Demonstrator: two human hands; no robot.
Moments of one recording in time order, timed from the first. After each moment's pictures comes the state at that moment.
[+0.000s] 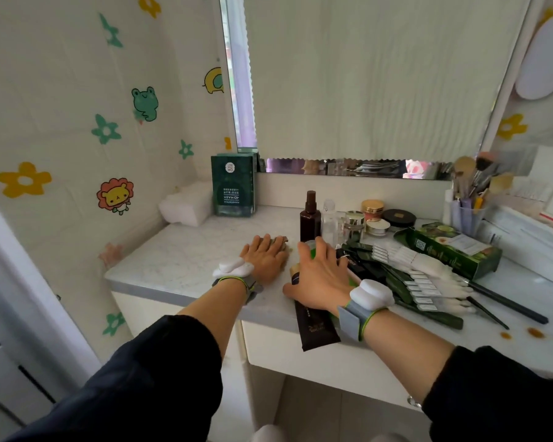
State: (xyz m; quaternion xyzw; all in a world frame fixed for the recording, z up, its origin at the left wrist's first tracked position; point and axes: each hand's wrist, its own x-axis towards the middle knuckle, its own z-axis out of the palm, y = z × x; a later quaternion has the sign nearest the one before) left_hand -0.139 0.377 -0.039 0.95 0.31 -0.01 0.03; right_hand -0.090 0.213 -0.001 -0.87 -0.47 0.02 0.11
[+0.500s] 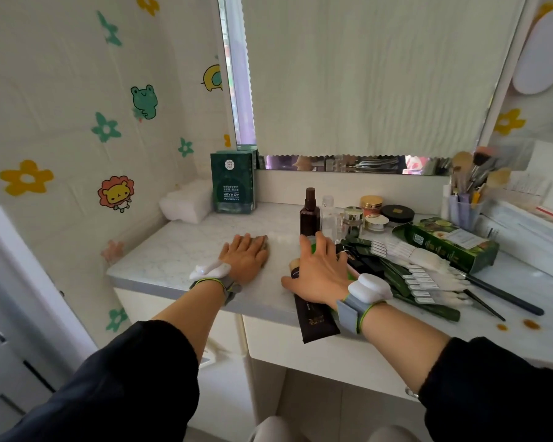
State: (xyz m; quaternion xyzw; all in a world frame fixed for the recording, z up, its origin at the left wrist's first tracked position) left_hand -0.177 0.390 -0.036 0.94 0.35 0.00 0.07; right_hand -0.093 0.209 -0.001 -0.87 -0.47 0.01 0.13
